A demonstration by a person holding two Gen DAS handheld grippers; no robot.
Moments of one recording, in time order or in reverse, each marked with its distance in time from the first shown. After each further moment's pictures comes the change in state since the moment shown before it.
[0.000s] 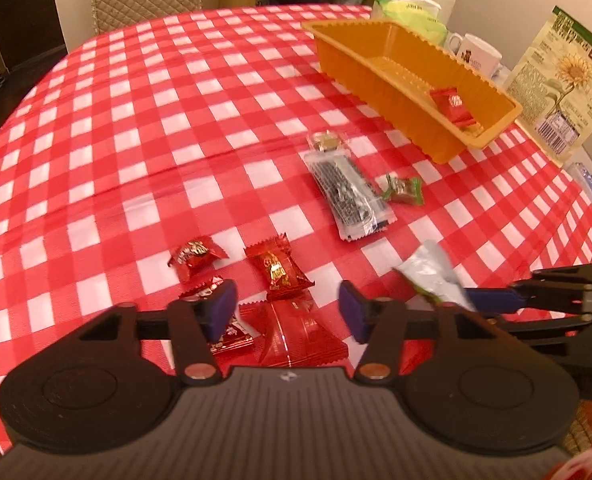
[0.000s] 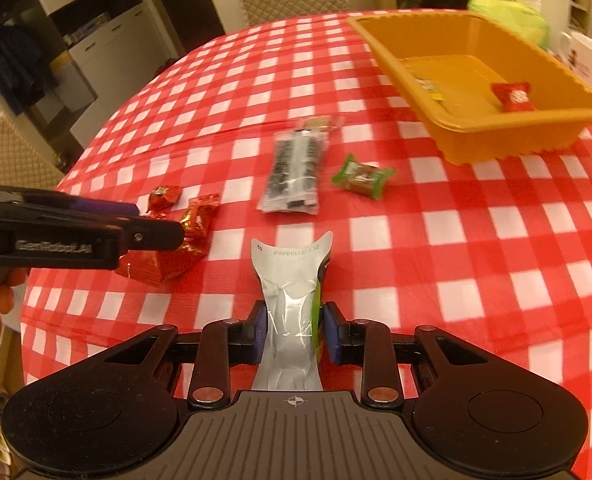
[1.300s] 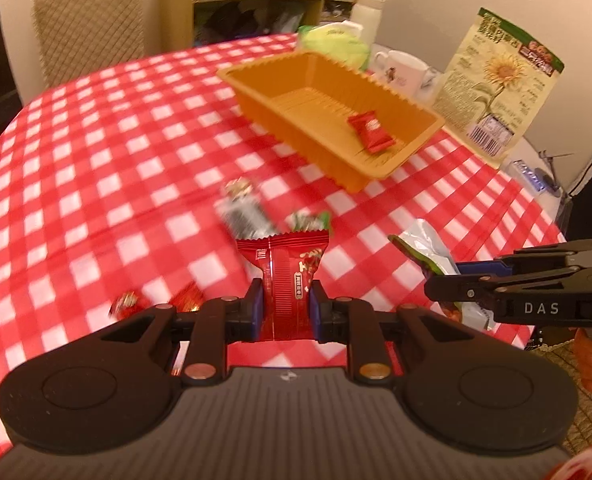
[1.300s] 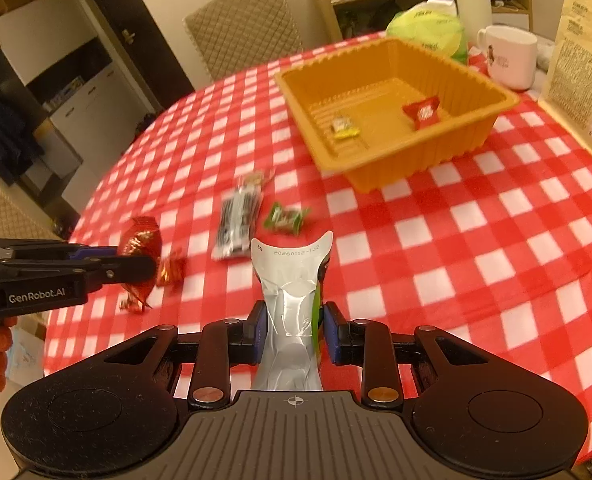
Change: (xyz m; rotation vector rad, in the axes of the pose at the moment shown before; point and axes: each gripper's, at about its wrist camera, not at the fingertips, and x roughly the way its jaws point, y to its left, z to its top) left arm -0.034 -0.053 0.022 0.121 -0.086 -0.116; right arm -0.068 -0.051 0.004 0.153 -0.120 0.010
